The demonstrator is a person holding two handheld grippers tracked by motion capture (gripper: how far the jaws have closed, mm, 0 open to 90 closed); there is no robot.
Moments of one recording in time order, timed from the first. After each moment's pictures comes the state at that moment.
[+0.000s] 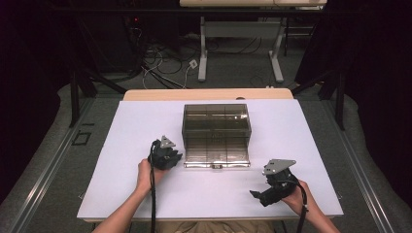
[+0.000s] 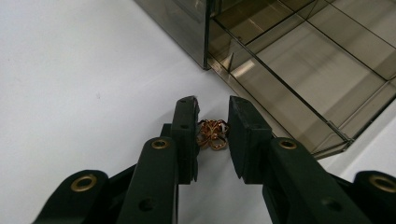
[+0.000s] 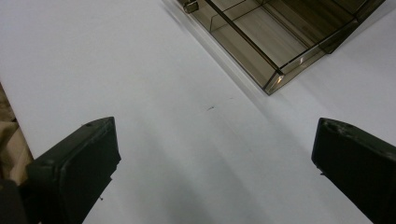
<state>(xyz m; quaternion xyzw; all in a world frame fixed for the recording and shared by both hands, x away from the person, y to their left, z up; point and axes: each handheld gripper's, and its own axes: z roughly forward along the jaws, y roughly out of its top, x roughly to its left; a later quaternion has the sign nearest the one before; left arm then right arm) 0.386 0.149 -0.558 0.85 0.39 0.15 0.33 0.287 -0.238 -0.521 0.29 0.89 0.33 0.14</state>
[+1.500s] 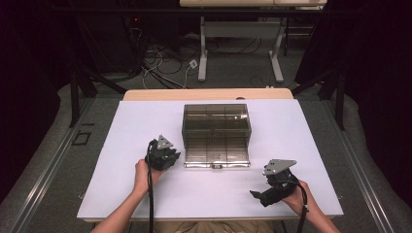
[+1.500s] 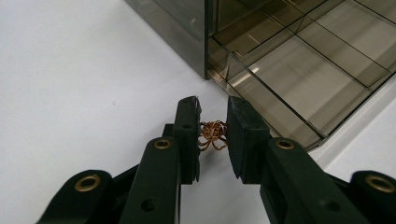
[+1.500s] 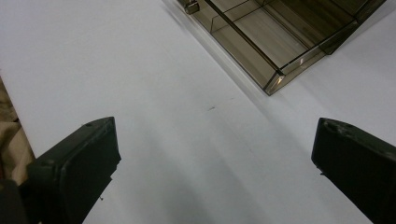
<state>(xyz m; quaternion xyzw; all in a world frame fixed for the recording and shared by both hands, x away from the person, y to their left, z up) 0.377 0.152 -0.545 0.84 0.38 0.17 0.34 0.286 -0.238 -0.521 0.29 0.88 0.34 0.15</state>
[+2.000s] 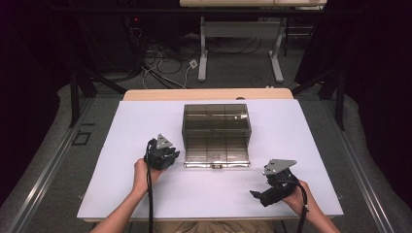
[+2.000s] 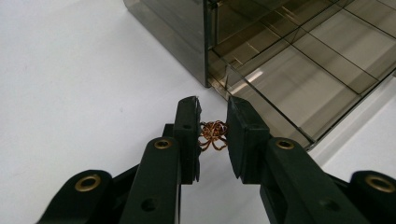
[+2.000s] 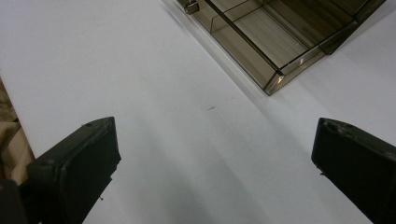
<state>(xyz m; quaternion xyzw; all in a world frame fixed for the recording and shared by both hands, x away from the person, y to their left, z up) 0.373 0.151 -0.536 0.84 0.38 0.18 0.35 0.287 -0.238 -0.521 0.29 0.88 0.34 0.15</state>
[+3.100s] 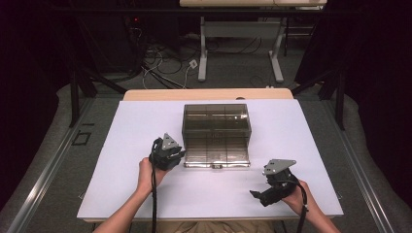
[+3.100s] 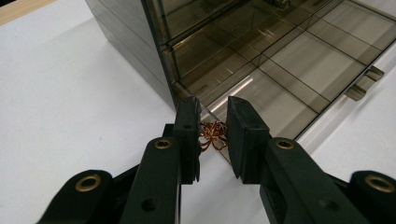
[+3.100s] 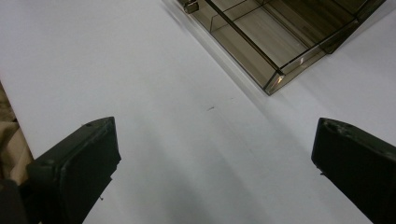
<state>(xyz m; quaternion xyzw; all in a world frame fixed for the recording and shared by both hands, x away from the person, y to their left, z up) 0.366 0.131 -0.523 0.84 0.36 0.19 0.36 0.287 -0.238 -0.521 0.29 0.88 0.34 0.14</state>
